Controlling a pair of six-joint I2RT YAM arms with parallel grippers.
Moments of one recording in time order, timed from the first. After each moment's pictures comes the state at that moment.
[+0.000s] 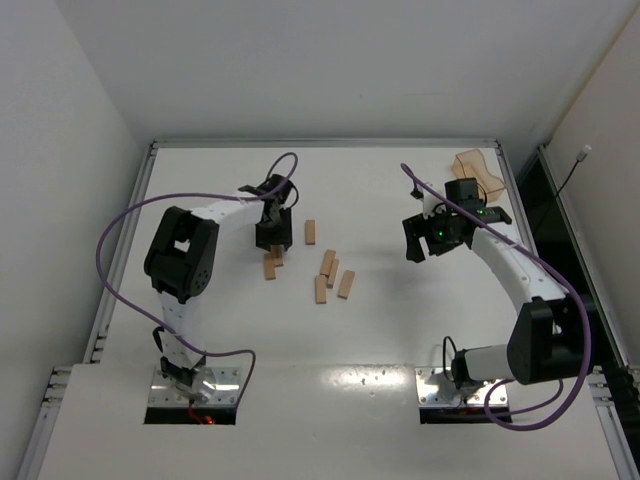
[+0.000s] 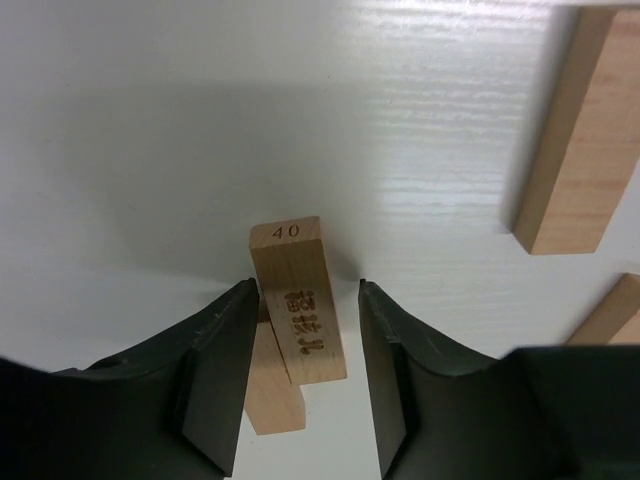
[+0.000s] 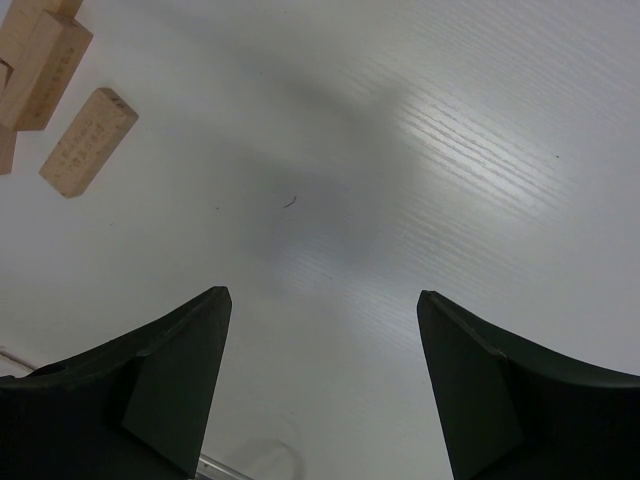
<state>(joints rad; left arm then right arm) -0.41 1.98 1.38 -0.62 -0.10 -0.47 0.10 1.37 0.97 -0.66 -0.28 -0.26</state>
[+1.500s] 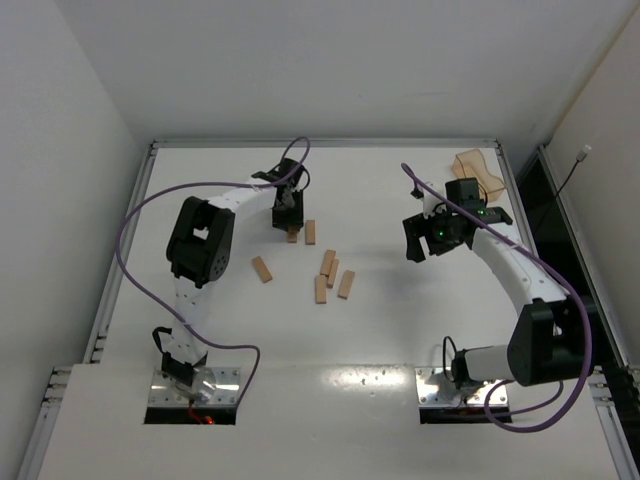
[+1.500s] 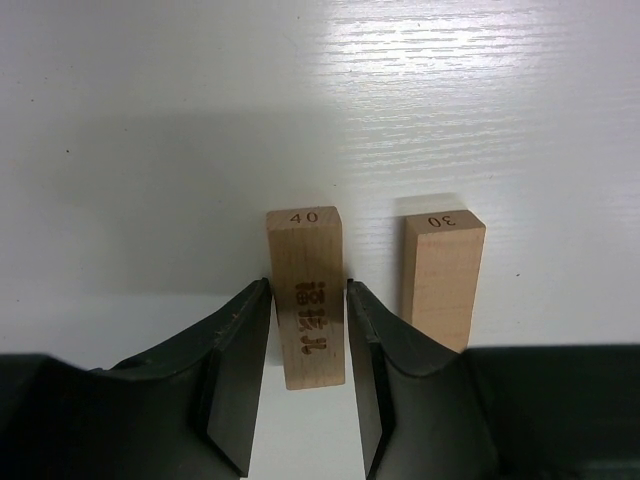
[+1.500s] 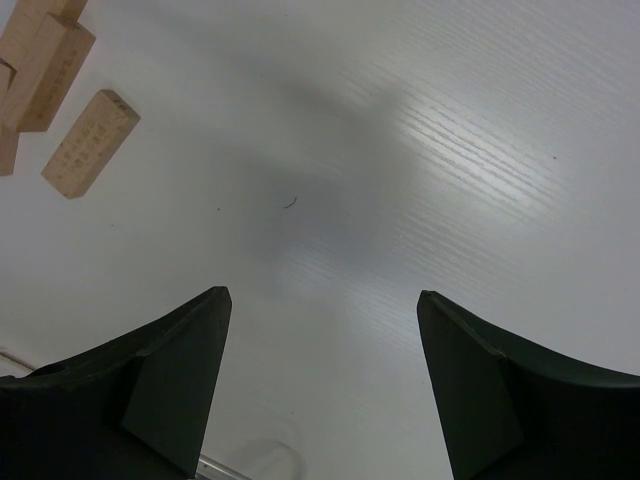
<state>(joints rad) -0.42 2.17 1.64 -0.60 -0.07 -0.43 0.10 1.36 0.97 -0.66 -0.28 -0.26</state>
